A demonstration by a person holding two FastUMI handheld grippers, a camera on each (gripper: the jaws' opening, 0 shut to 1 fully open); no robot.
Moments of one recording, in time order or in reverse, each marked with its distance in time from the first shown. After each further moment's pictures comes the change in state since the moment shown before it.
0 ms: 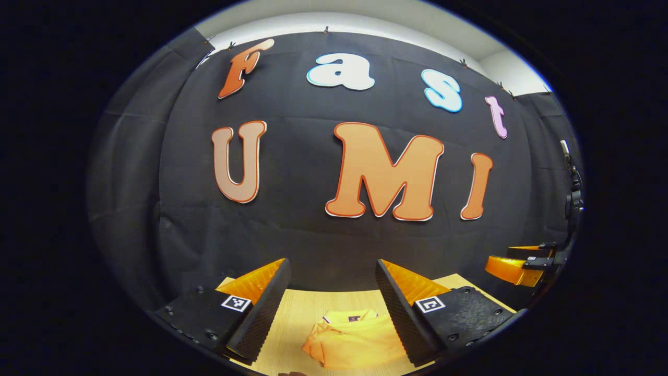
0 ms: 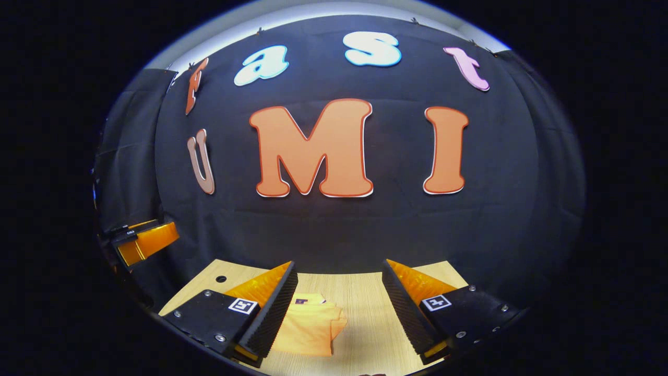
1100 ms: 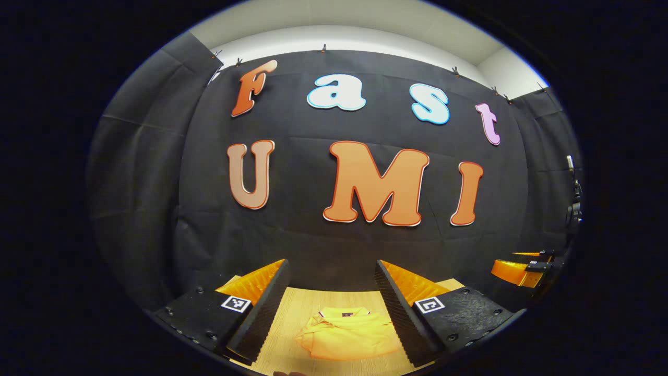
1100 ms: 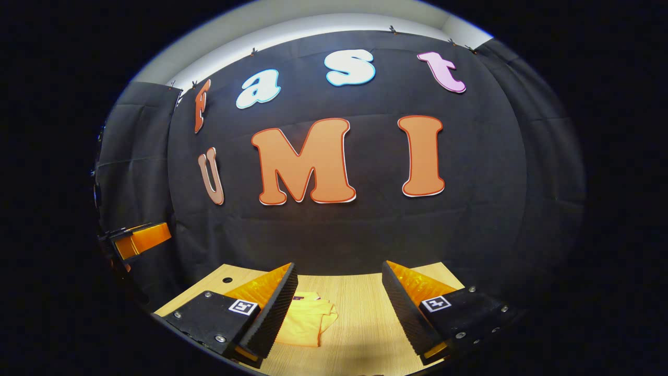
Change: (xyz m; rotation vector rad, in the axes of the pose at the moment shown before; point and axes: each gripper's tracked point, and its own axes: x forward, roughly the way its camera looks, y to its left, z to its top) left arm -0.077 -0.036 0.000 0.003 -0.056 0.083; right arm -0.051 -0.058 -0.021 0.046 -0.050 0.046
